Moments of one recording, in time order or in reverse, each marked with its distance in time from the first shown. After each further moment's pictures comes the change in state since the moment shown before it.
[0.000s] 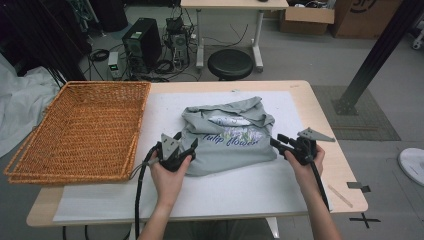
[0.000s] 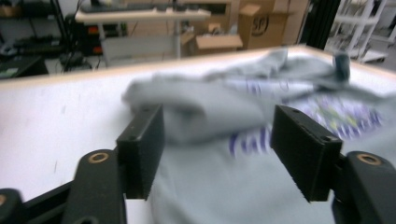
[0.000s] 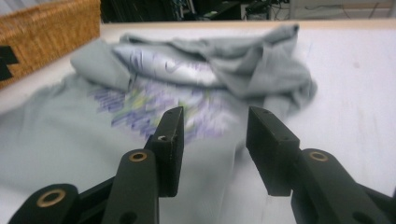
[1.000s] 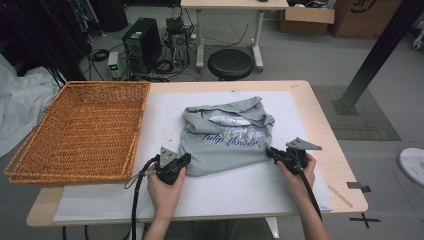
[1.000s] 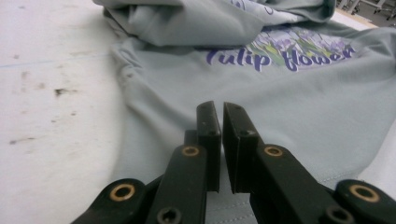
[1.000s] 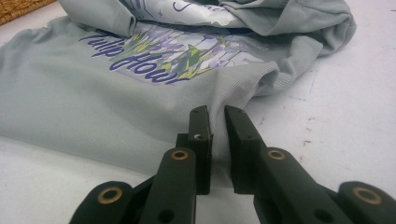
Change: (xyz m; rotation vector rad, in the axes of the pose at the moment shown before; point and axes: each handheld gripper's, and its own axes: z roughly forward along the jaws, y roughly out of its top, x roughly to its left) left arm 0.004 -0.016 -0.017 0.190 -0.072 -0.112; right arm 0.016 -0.023 0.014 0.100 -0.024 -0.045
